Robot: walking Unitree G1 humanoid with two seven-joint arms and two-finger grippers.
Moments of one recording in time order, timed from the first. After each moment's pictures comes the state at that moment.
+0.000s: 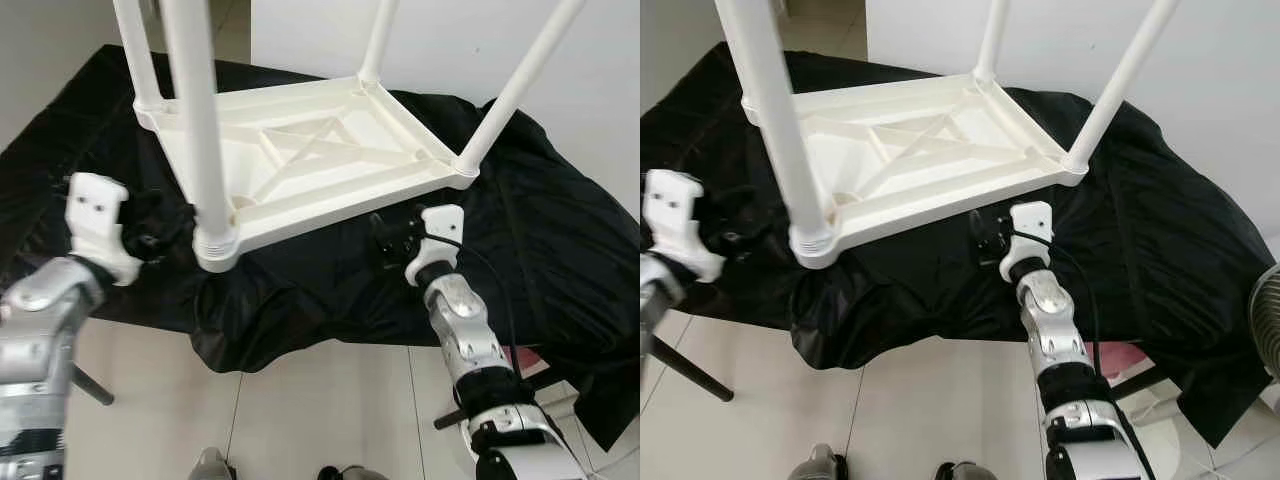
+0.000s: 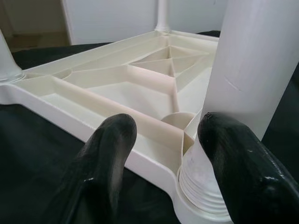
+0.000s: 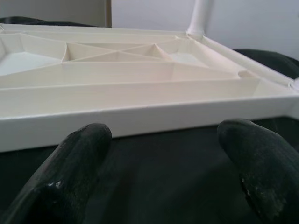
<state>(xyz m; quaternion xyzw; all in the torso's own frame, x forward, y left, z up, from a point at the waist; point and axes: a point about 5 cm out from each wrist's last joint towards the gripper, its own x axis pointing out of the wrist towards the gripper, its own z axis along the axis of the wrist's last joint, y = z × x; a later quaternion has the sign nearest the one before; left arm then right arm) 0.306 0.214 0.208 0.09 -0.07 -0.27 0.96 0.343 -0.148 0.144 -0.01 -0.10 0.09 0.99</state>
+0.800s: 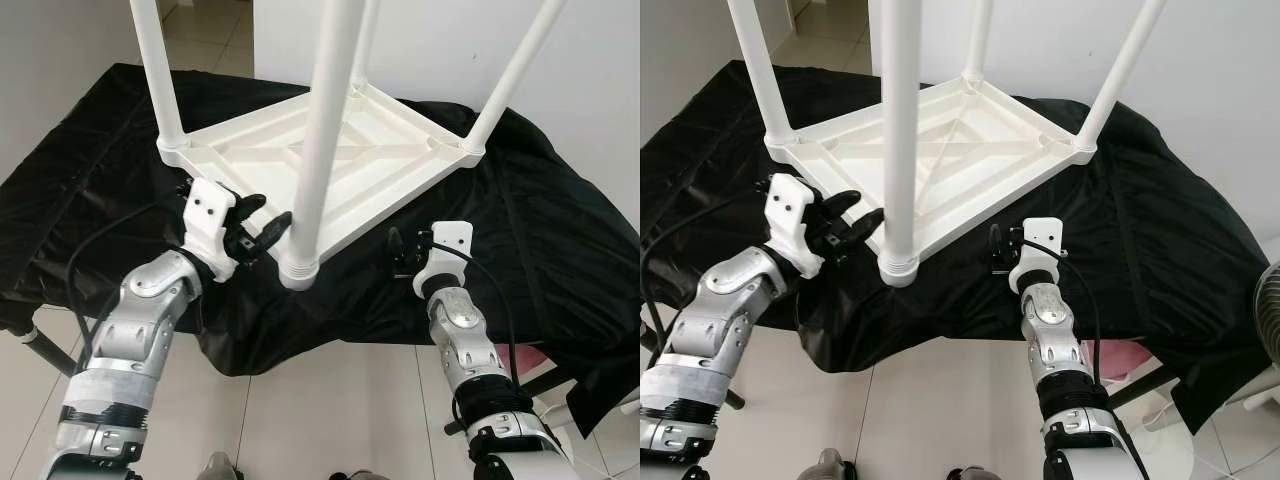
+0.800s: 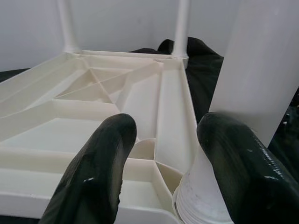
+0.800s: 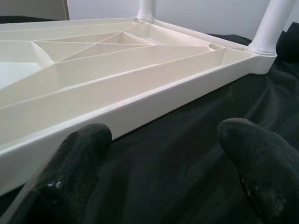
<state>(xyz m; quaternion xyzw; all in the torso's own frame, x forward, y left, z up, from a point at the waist) 0.315 0.116 0.193 0.05 -0.09 -0.40 0.91 0.338 -0.160 0.131 -0.01 -0.07 0.01 1.00</state>
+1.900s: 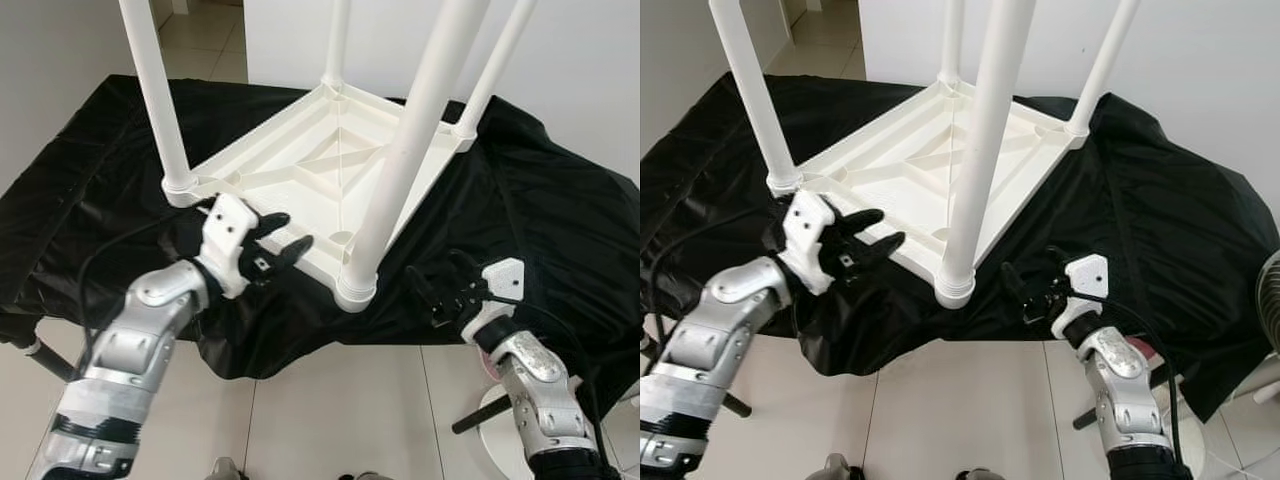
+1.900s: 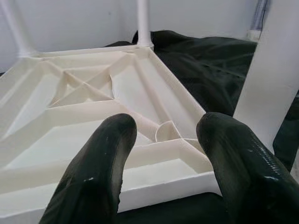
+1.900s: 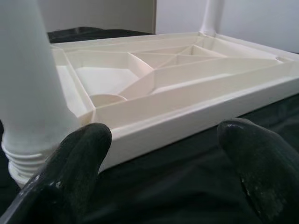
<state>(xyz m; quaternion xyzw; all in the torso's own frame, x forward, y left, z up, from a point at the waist) 0.303 0.134 0.198 0.07 -0.08 -0.42 0.90 0.276 -0.193 0.138 -0.04 -0.08 0.24 0.97</state>
